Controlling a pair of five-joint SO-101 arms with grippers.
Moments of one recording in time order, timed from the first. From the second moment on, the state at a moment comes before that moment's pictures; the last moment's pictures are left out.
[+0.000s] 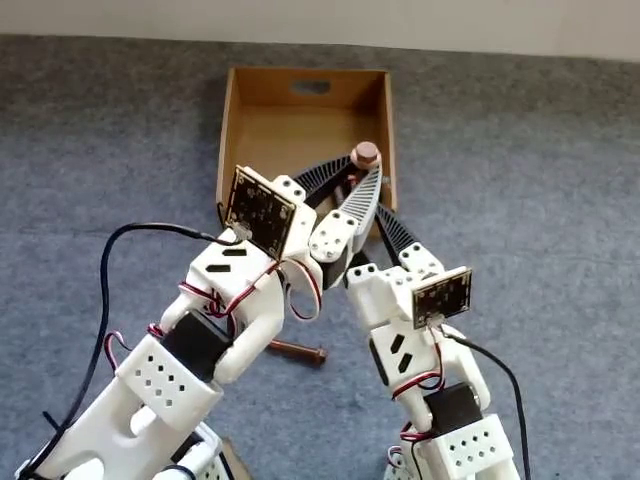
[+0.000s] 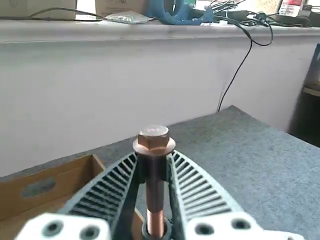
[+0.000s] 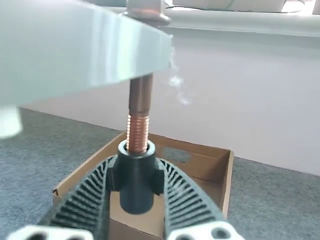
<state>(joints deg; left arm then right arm) 31.0 -53.9 50.1 13.8 5.1 -26.5 -89.0 87.4 4.4 3.8</state>
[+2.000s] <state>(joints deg) 7.3 -57.5 51.4 42.2 4.9 -26.5 -89.0 88.9 10.2 3.9</state>
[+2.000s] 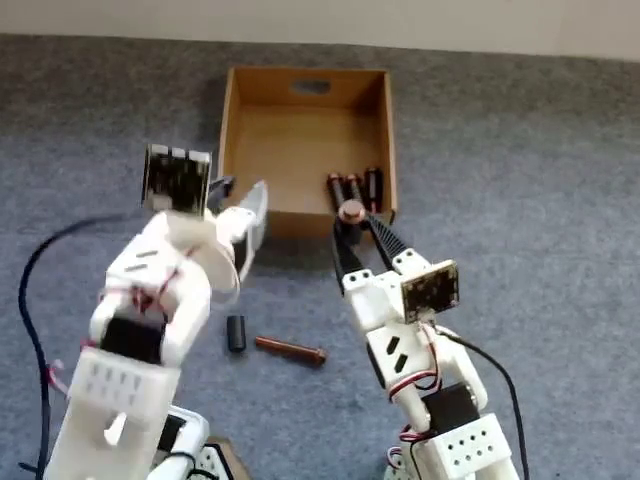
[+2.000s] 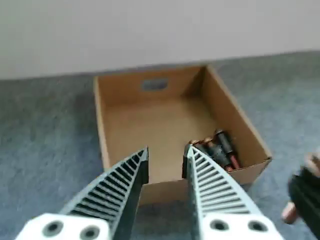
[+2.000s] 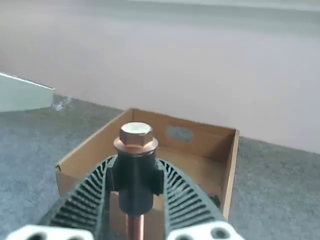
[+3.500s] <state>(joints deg) -4.3 -18.7 58.9 24.0 5.0 -22.8 8.6 8.0 19.5 -11.0</state>
